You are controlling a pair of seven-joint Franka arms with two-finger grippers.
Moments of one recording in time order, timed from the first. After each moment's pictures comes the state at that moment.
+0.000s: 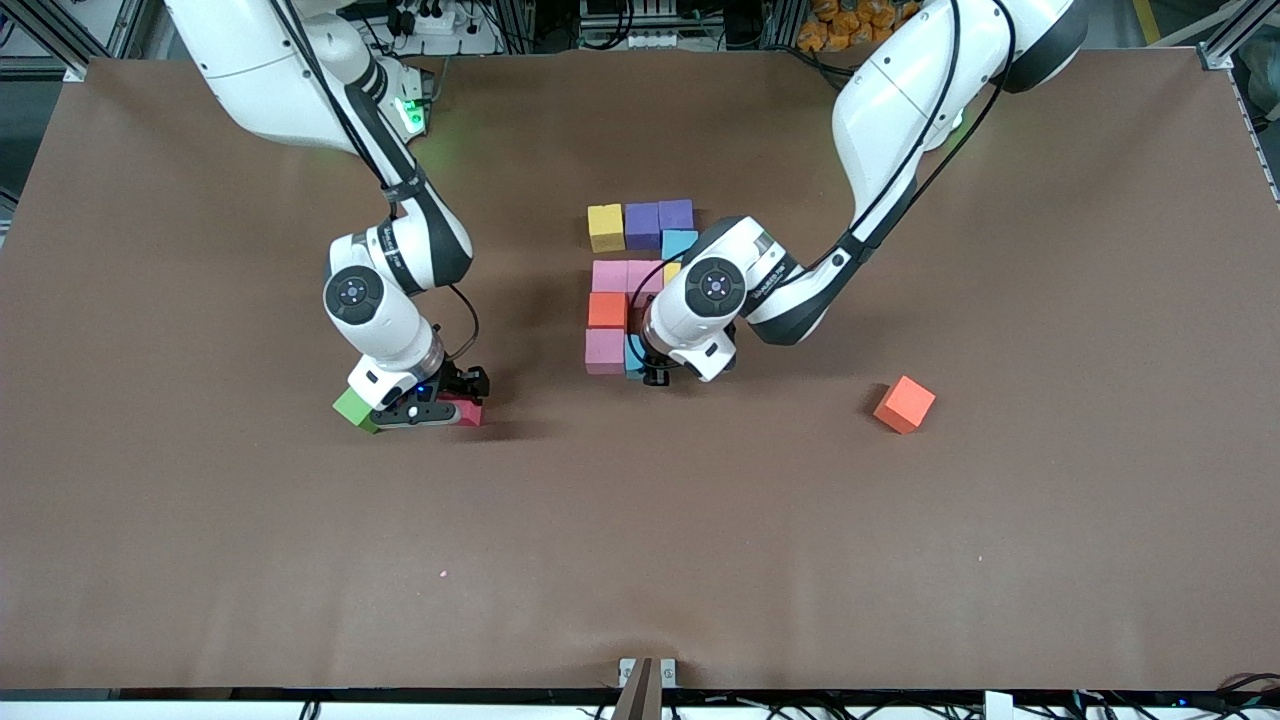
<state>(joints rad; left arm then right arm) -0.37 0.81 -0.46 -1.58 0.07 2.40 -2.37 0.39 0.48 -0.02 -2.07 0.06 2.67 0.27</state>
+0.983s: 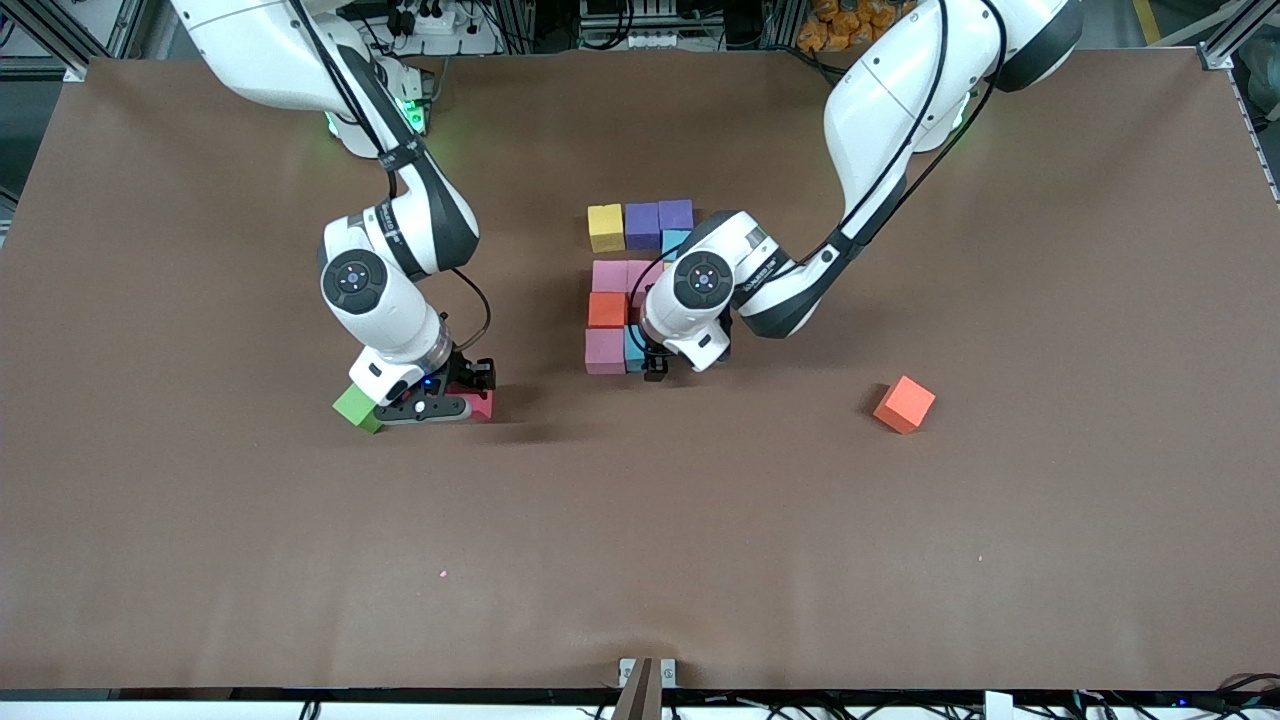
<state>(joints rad) -0.39 0.80 -0.46 -1.62 0.10 2.38 -2.35 0.42 0.41 -0.02 -1.98 0.06 2.47 0.30</state>
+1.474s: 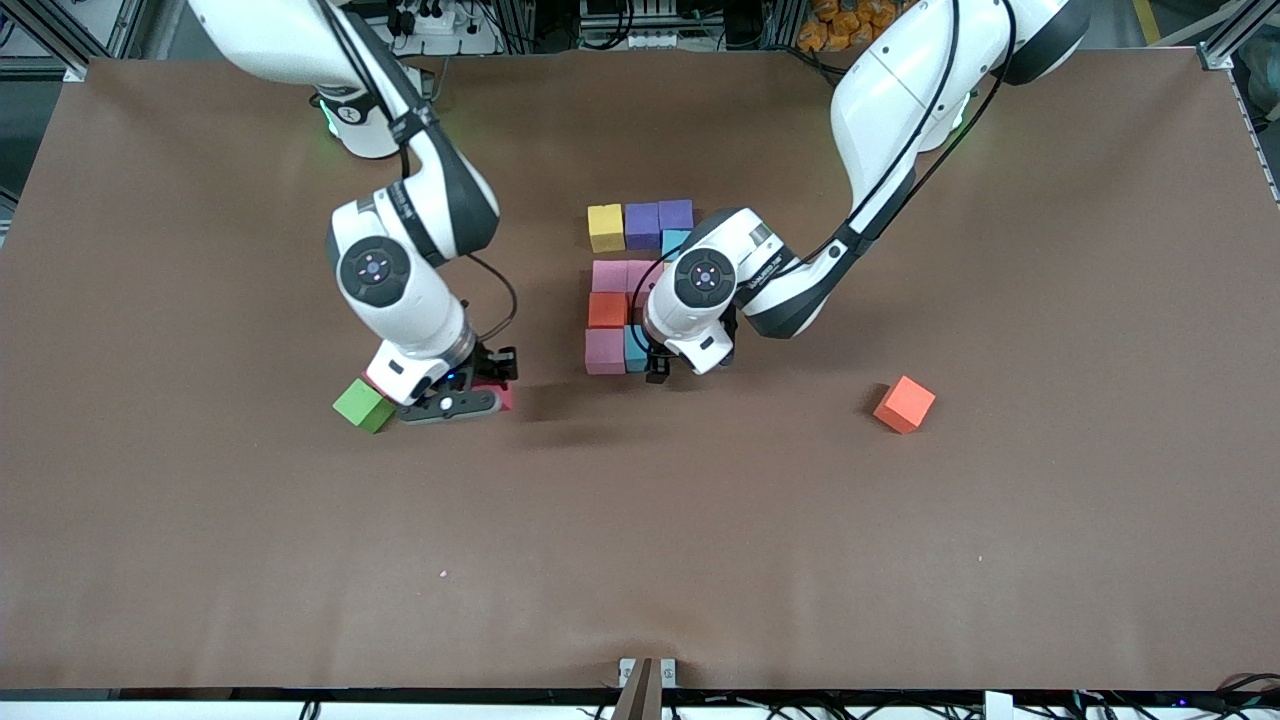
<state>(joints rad) -0.38 0.77 -0.46 -1.60 0.11 2.33 -2.30 0.50 0.40 -0.02 -1.79 0.05 2.25 0.29</state>
